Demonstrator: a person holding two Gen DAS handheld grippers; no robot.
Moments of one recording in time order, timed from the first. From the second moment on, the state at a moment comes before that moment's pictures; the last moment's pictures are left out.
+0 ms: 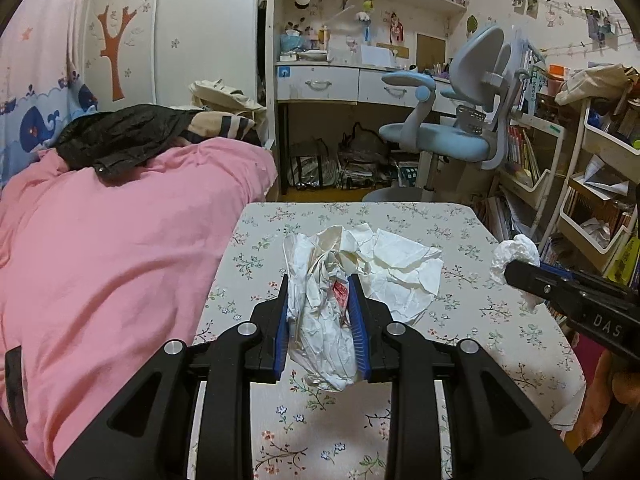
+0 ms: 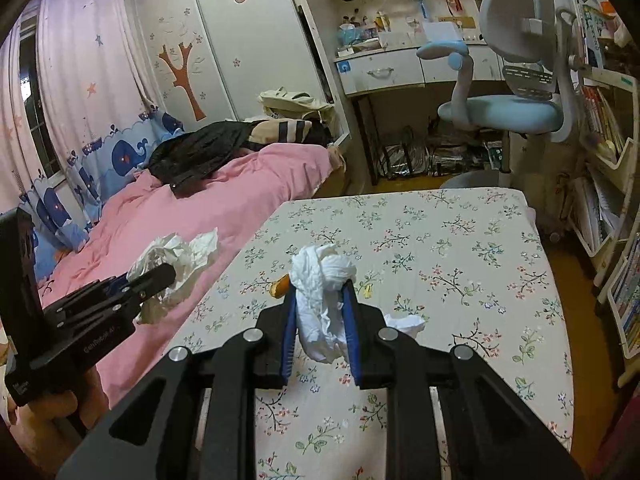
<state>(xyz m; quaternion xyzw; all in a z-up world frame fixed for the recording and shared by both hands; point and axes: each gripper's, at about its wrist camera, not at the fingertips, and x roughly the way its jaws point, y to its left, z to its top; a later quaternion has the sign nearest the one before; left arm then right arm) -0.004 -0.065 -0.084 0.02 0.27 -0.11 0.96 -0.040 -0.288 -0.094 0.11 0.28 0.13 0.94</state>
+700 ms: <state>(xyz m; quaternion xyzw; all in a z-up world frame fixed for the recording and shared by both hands) -0.075 -0.051 -0.098 0.01 0.29 -0.11 0.95 -0.116 -0.260 -0.117 0.10 0.33 0.18 0.92</state>
